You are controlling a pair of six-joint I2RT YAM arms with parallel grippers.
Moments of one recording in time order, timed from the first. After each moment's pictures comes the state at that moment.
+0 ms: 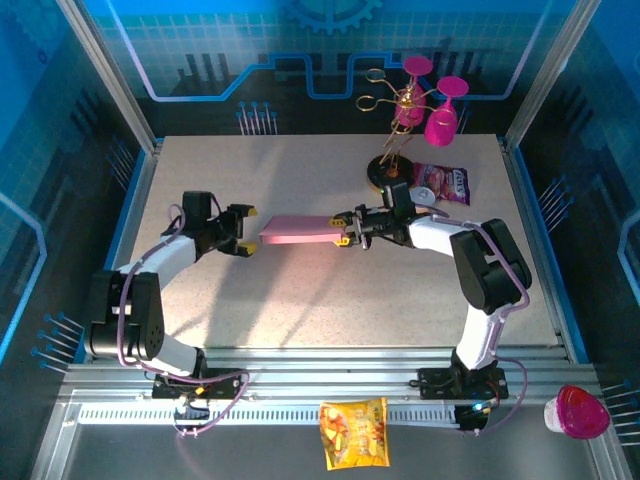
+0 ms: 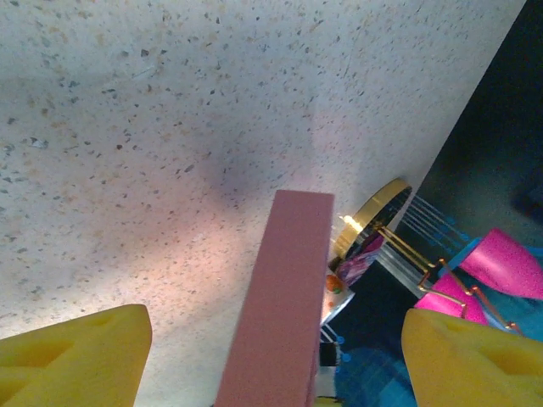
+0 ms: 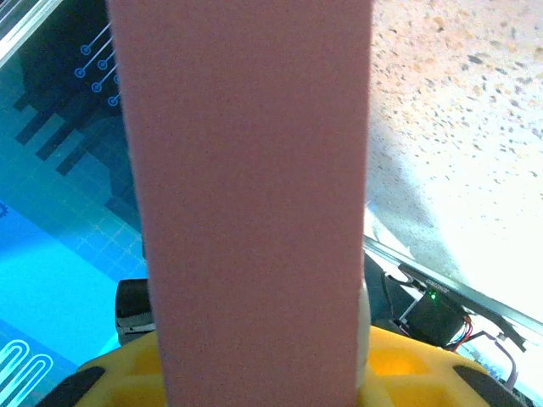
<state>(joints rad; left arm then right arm) 0.02 1.49 0.80 -0.14 0.56 -1.57 0.37 1.86 1.03 0.14 -0.99 1.72</state>
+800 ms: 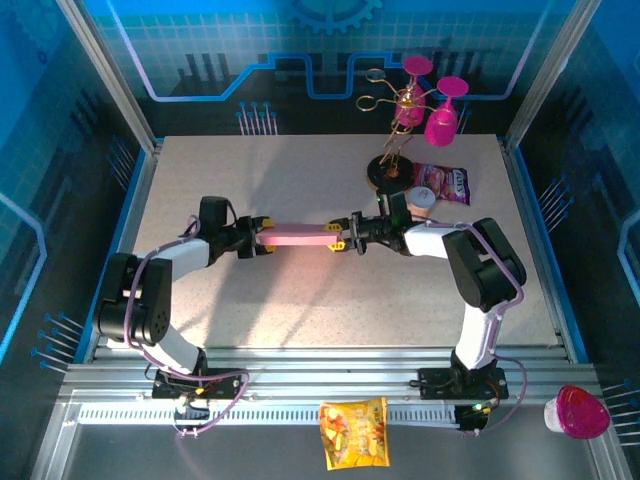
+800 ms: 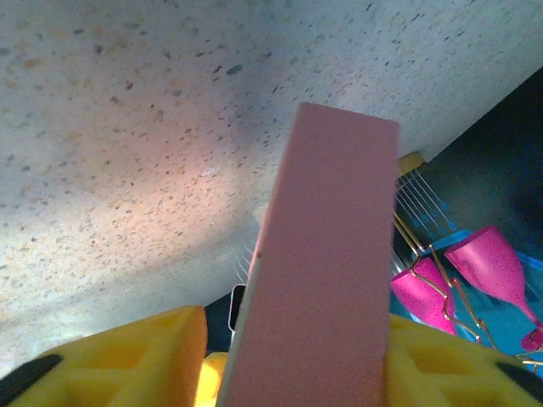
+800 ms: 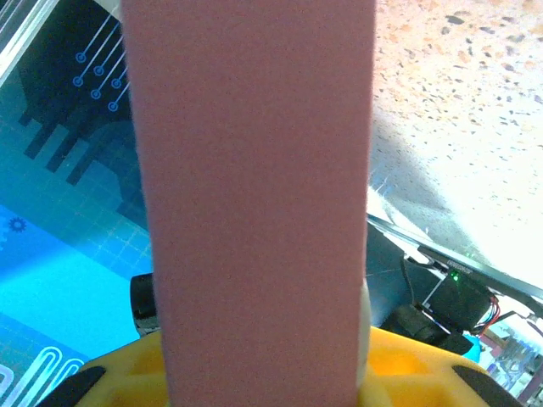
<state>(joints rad) -0.07 1.59 0.74 0.07 0.67 -1.88 0.40 1.89 0.98 0.32 -1.00 1.92</state>
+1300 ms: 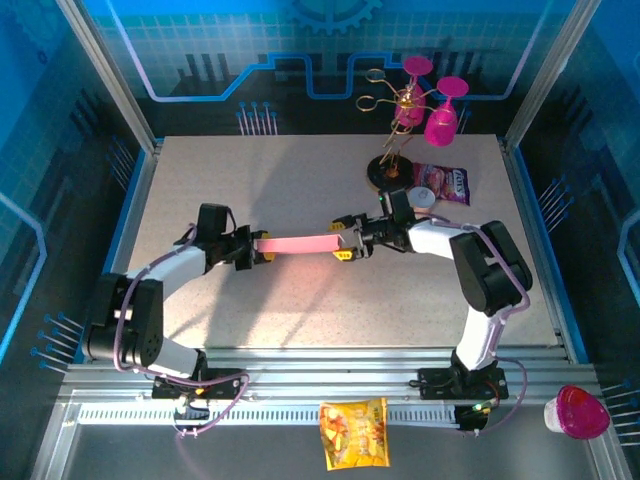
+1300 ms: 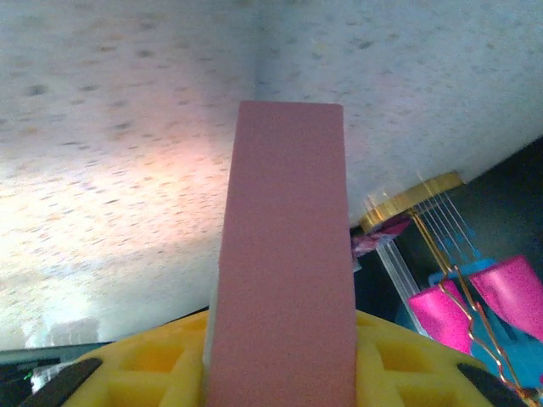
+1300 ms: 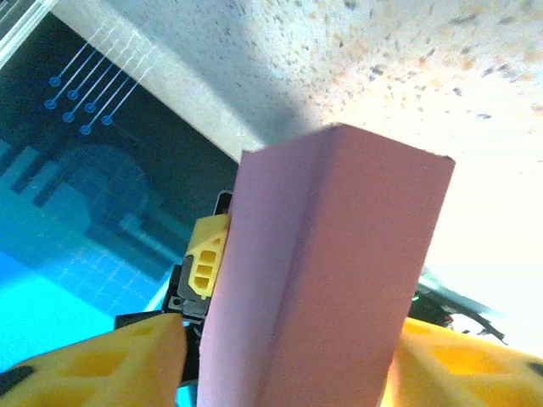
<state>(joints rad) -0.09 1.45 0.71 -0.17 0.65 -1.94 0.37 1.83 1.02 0.02 -0.94 1.66</state>
